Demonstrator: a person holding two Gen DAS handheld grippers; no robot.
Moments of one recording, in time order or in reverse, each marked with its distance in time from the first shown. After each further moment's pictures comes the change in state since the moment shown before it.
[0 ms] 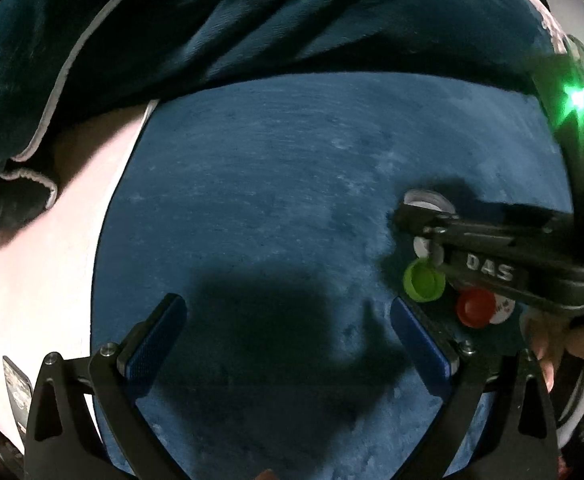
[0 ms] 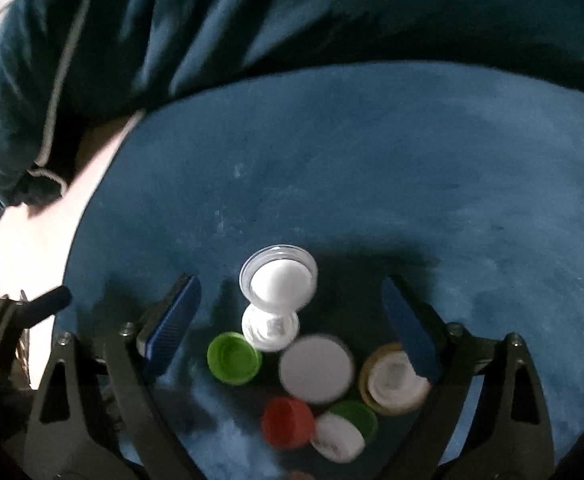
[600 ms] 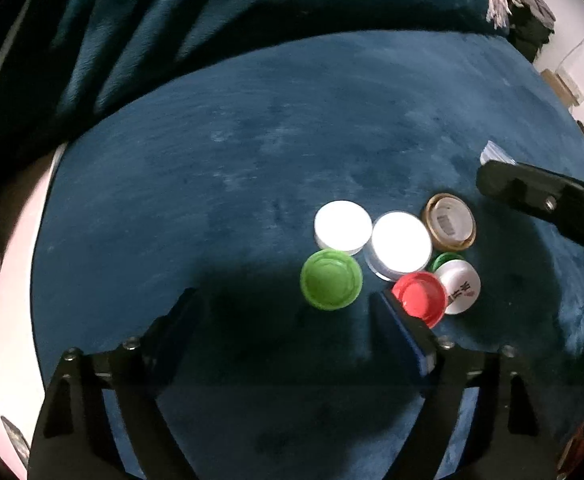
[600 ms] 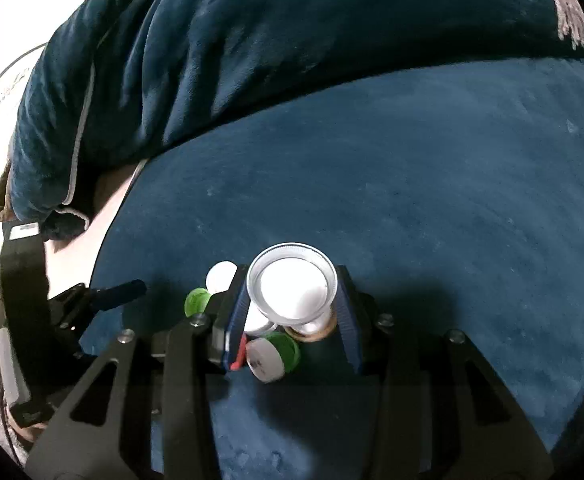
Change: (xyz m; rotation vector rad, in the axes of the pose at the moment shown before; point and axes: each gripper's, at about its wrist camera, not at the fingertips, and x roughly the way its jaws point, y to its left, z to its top) left arm 0.029 -0.072 0.001 0.247 0.031 -0.077; right arm -0.066 -0.049 -0.041 0.142 -0.184 0.073
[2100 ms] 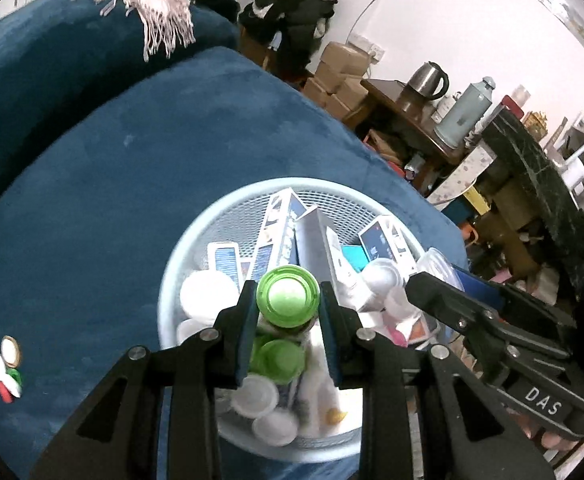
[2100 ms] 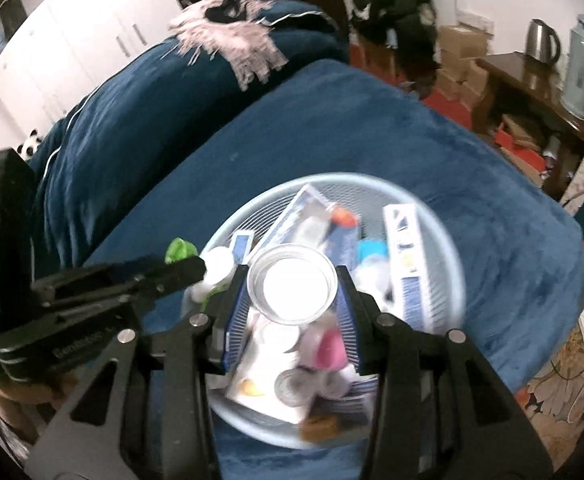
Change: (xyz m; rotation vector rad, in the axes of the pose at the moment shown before) left arm -0.149 -0.385 0.010 0.371 -0.081 -0.507; right arm -0.297 -0.205 -0.150 0.458 -0.315 -0.332
